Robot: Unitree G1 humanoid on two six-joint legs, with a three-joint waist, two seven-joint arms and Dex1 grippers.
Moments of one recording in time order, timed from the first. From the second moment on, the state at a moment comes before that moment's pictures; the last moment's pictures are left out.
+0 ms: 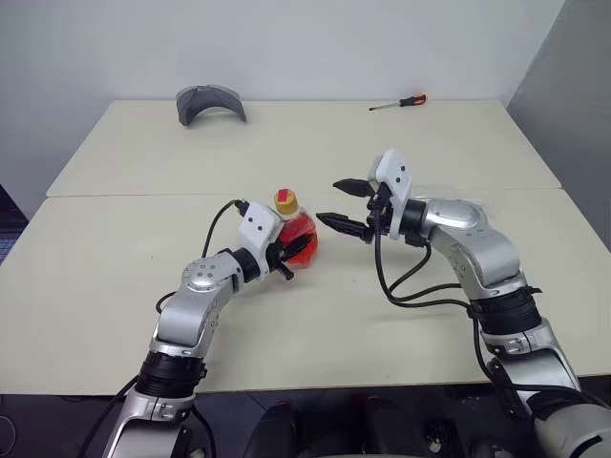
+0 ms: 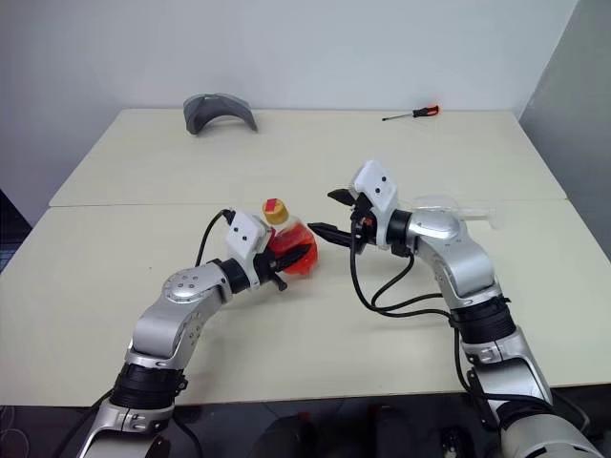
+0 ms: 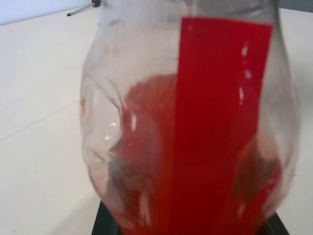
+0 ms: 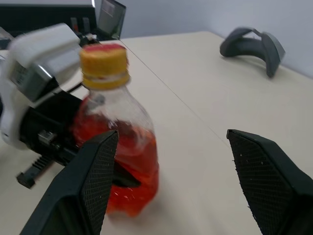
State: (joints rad) left arm -0.38 0.39 -0.07 -0.12 -0.24 0.45 -0.62; right arm -0.73 -0.32 0.18 -0.04 0.30 0.50 0.80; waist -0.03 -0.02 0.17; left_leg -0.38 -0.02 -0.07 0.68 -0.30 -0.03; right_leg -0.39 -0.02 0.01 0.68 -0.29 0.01
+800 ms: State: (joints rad) left arm -0.39 0.39 -0.07 -0.12 -0.24 0.45 -0.62; right arm -0.79 -0.22 0.19 -0.01 0.29 0.50 0.76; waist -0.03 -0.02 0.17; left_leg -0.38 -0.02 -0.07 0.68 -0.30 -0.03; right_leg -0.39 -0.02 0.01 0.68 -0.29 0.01
